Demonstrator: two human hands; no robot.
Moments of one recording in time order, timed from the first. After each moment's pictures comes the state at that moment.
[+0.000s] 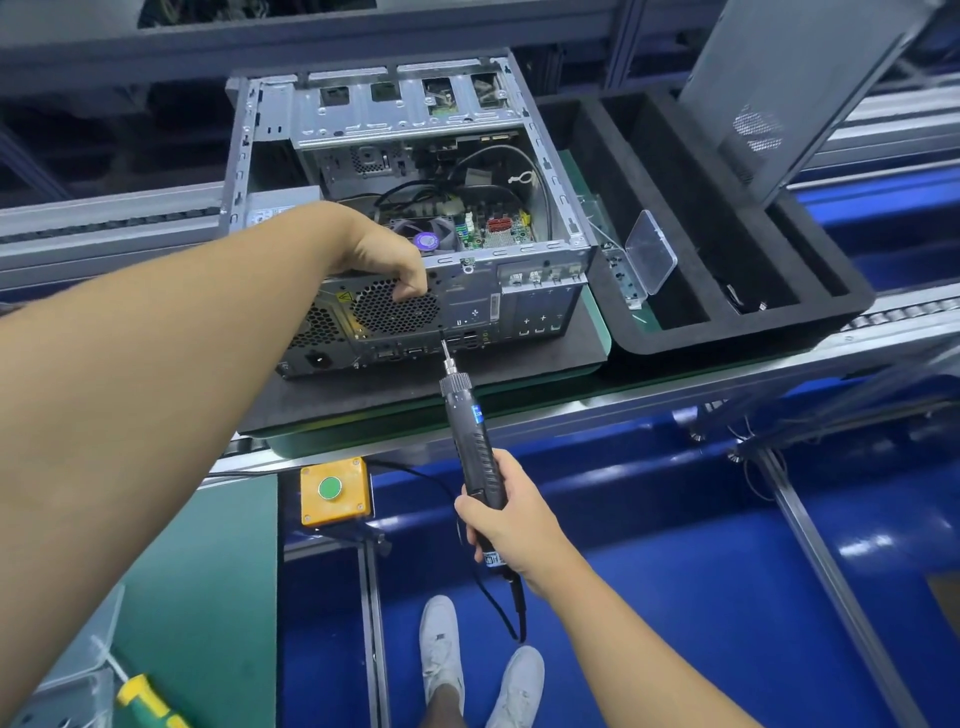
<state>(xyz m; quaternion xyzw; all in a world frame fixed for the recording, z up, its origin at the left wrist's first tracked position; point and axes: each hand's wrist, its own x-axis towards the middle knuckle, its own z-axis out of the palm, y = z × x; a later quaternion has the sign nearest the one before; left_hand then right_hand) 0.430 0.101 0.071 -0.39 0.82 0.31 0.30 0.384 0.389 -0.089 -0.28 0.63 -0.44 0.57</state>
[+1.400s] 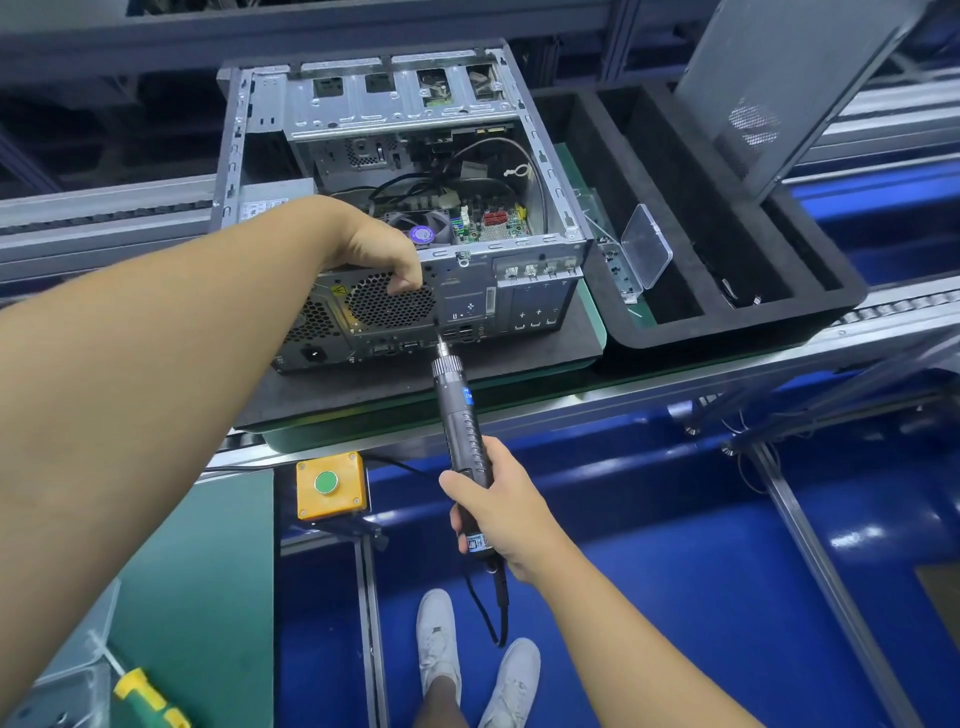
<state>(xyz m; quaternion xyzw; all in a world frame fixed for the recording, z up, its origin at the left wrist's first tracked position) 0.432 0.109 0.078 -0.40 0.81 0.33 0.29 0.390 0.378 -0.070 -0.24 0.62 -0.45 0.60</state>
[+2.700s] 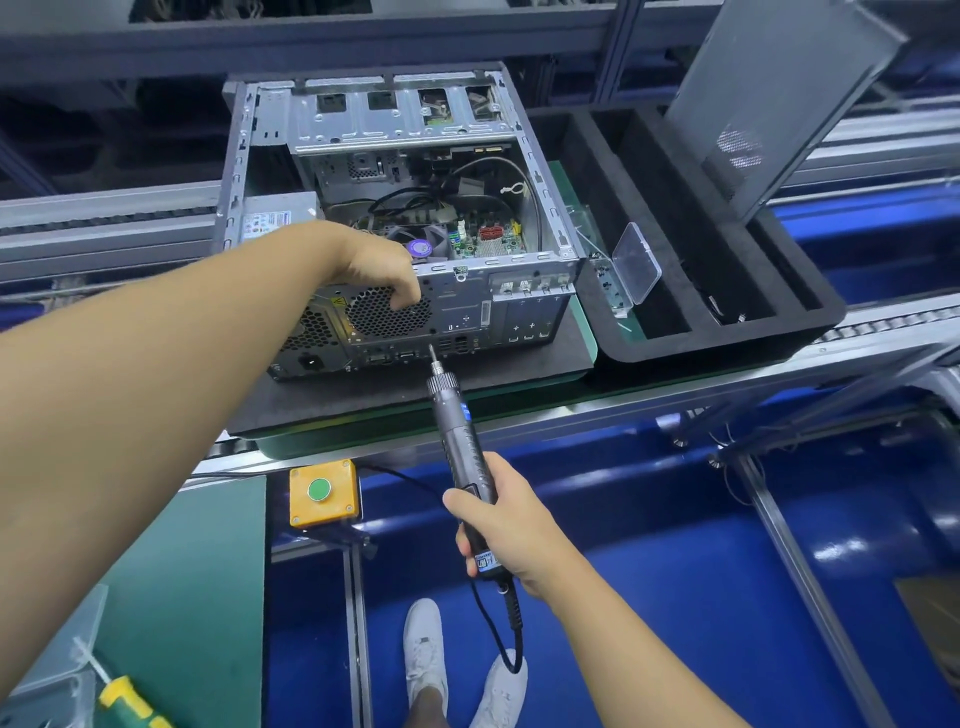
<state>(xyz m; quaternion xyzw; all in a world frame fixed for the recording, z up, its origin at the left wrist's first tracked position) 0.435 0.094 0.066 -0.40 0.82 0.33 0.23 0.377 0.390 -0.060 -0.27 0.62 -0.41 0.61</state>
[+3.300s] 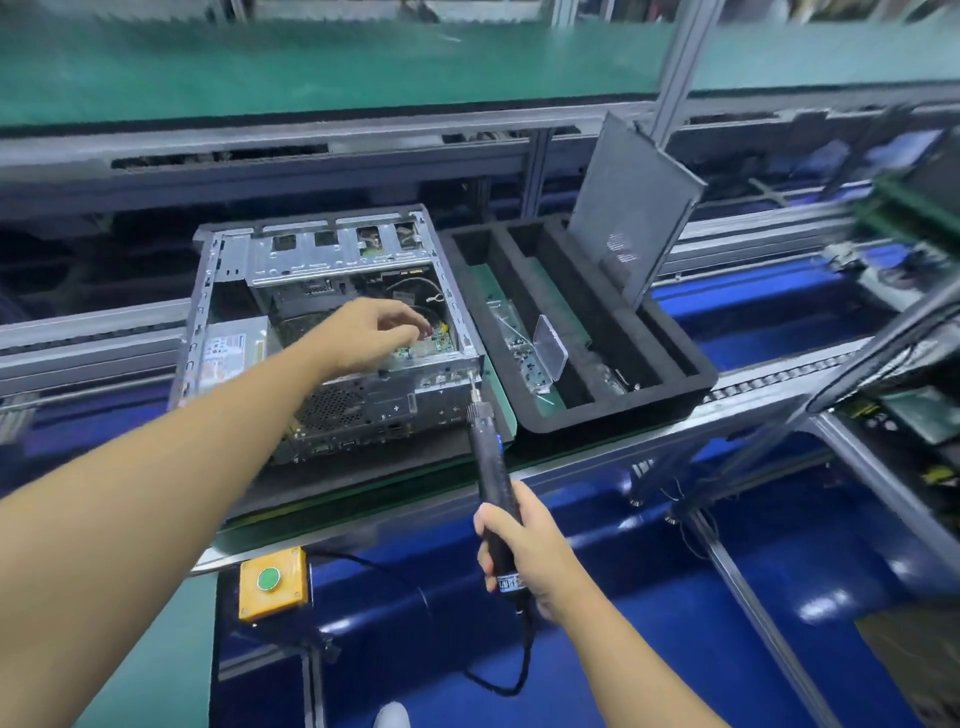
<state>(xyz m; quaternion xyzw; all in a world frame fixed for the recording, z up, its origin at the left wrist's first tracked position) 0.397 0.149 0.111 -0.32 0.86 0.39 -0.11 0.295 0.426 -0.013 -0.25 0.61 -0.53 0.53</state>
